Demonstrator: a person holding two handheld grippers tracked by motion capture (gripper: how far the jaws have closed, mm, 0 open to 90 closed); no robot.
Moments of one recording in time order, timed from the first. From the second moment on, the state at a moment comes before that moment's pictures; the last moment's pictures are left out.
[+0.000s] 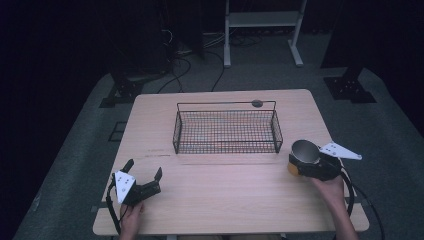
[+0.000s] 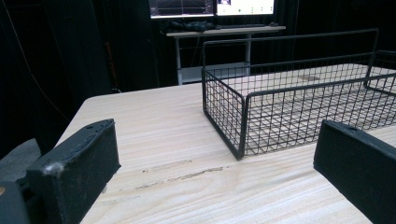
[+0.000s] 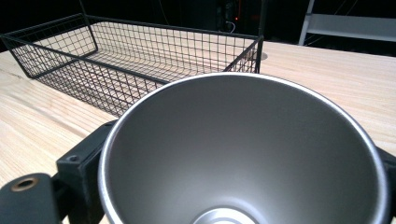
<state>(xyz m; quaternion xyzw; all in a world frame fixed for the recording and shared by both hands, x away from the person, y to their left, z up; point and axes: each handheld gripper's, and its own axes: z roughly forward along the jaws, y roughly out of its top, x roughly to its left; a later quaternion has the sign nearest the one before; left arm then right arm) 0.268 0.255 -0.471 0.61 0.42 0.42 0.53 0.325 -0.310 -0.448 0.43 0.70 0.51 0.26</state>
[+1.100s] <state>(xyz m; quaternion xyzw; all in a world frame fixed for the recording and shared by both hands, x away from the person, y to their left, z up) 0.268 0.255 -0.471 0.61 0.42 0.42 0.53 0.319 -0.304 -0.413 0.41 0.70 0.53 0.23</state>
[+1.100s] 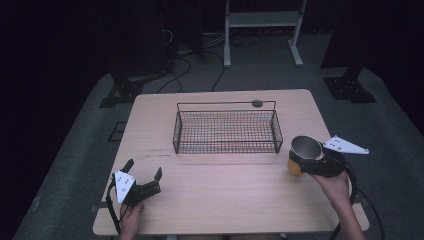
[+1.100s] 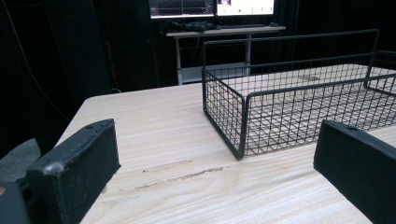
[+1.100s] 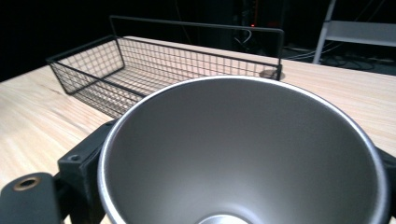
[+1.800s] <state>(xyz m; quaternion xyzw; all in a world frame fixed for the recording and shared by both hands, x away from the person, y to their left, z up) 0.268 0.255 -0.471 0.61 0.42 0.42 0.53 0.331 -0.283 -0.374 0.38 0.71 0.55 0.21</state>
